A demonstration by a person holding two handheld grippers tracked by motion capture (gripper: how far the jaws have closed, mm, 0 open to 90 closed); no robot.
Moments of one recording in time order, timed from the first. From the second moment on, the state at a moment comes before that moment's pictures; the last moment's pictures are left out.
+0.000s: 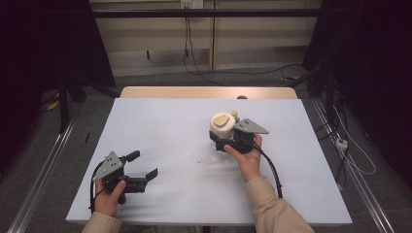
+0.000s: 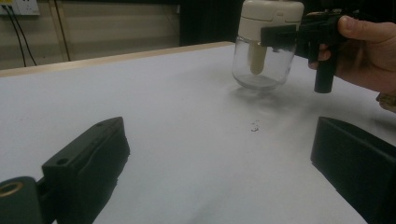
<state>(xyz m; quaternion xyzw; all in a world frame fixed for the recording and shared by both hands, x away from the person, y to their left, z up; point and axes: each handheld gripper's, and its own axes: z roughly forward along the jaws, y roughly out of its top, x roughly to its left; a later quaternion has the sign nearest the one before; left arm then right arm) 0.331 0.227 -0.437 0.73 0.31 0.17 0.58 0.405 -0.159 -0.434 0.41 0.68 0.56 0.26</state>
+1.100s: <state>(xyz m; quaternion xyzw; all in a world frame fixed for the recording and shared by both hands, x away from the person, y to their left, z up) 0.331 0.225 -0.438 0.73 0.31 0.17 0.58 0.414 -0.150 -0.441 0.41 0.68 0.55 0.26</state>
